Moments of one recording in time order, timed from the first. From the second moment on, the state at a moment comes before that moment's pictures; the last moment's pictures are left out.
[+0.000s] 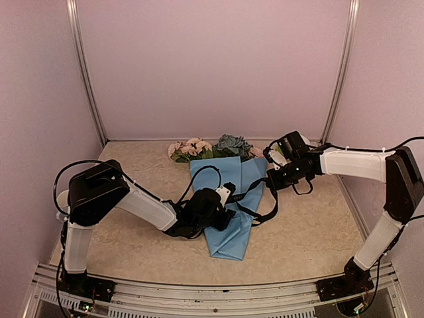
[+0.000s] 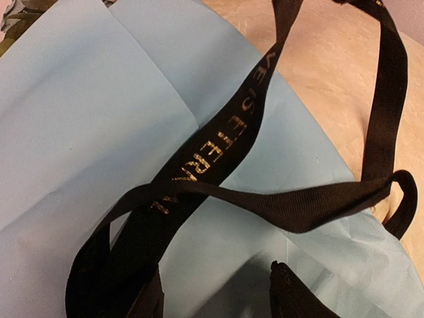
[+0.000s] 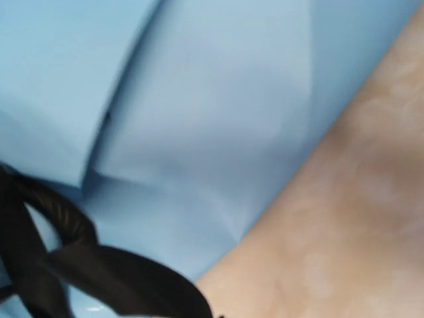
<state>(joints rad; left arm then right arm) -1.03 2.14 1.10 0.50 -0.27 -0.14 0.52 1.64 1.13 -0.42 -0.07 0.15</state>
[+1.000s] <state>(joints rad) -1.02 1.75 1.12 -0.06 -0.23 -0.17 0.52 1.80 1.10 -0.41 -0.06 0.15</state>
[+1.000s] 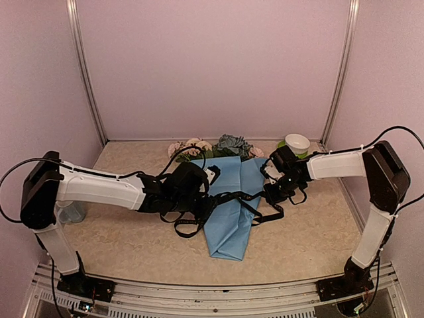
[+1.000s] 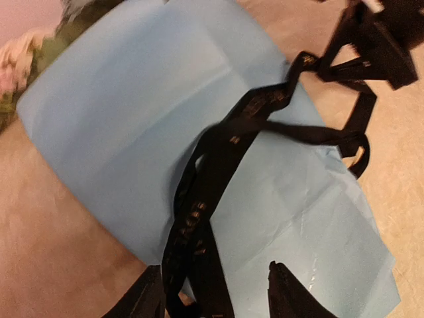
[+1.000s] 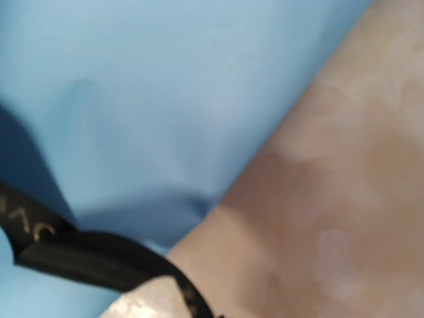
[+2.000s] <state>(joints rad) -0.99 1.79 0.98 -0.36 -0.31 -0.32 0.50 1.74 1.09 -0.40 -0.05 0.16</state>
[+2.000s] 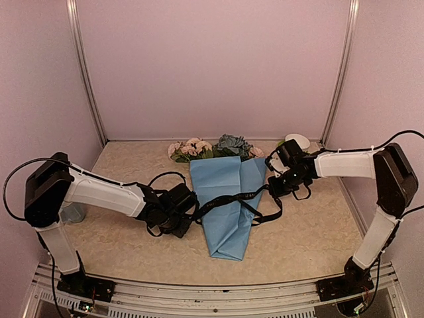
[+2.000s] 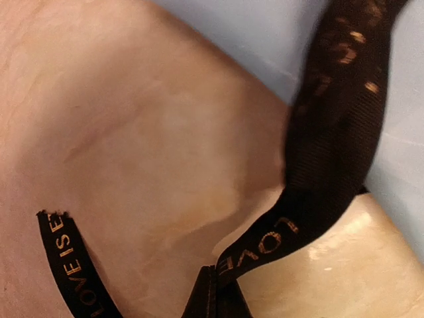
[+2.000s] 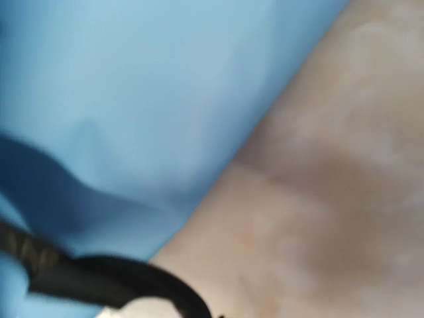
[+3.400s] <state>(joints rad) -0.62 1.48 0.71 -0.40 -0.78 -0.90 -0.26 1.36 0.44 0.11 -0.55 0.53</state>
